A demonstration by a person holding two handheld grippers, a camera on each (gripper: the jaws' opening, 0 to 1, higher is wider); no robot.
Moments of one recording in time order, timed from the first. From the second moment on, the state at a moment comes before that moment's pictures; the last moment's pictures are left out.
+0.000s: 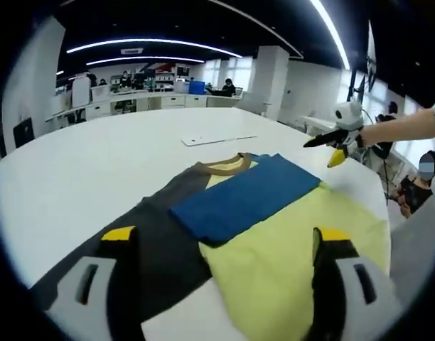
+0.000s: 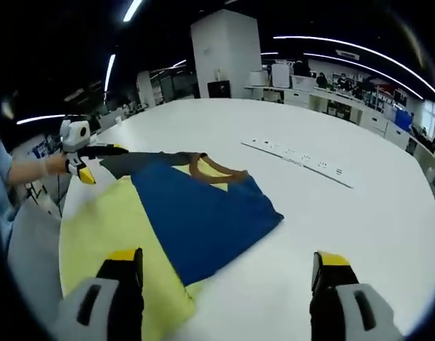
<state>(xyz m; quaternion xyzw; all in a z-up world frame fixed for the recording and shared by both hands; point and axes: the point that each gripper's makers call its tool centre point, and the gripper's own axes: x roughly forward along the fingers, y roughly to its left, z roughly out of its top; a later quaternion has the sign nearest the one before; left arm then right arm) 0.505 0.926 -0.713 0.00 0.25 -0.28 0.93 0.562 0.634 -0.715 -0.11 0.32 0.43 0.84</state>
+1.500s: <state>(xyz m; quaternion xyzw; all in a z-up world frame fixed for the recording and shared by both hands) 0.433 1.079 -0.724 -0.05 0.28 -0.09 0.95 0.461 0.594 -0.692 -0.03 0.29 0.40 0.87</state>
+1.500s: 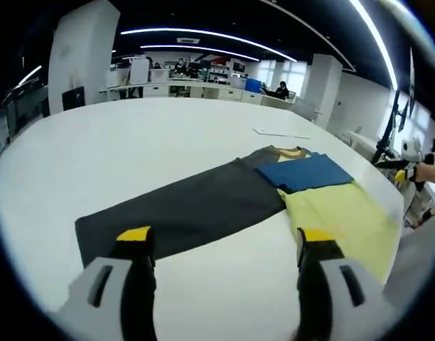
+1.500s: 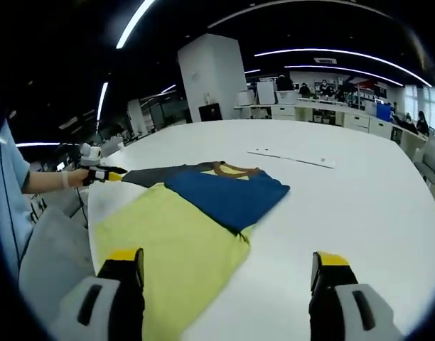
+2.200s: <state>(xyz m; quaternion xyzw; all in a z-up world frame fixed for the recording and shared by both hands) 0.396 1.196 -0.757 -0.10 0.31 0.12 0.94 0.438 0.585 -0.703 -0.02 0.32 0.39 0.86</state>
